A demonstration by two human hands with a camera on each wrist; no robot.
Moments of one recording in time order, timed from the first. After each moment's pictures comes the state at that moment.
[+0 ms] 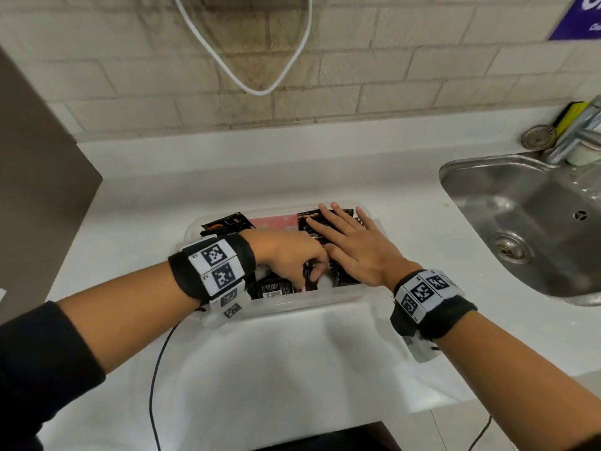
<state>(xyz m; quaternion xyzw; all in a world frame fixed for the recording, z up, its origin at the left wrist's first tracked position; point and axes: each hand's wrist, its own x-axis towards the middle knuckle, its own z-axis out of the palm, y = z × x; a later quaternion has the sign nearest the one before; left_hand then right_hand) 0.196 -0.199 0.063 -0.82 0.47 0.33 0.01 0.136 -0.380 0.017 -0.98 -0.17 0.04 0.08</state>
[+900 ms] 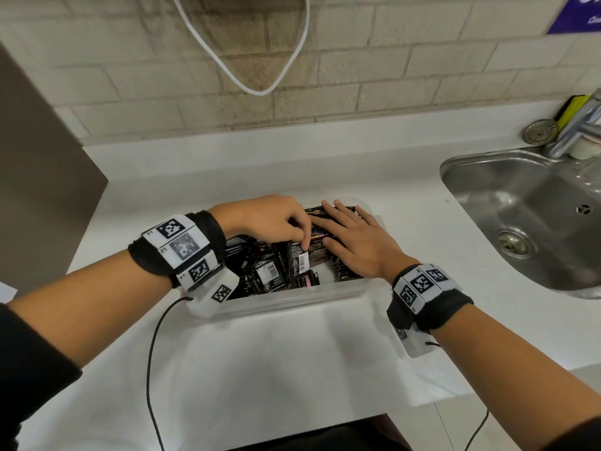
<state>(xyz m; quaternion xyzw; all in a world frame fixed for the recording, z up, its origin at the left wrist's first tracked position) 0.210 -0.169 0.106 -0.86 0.39 0.28 -0.14 0.140 -0.379 0.010 -0.98 -0.15 0.02 0.12</state>
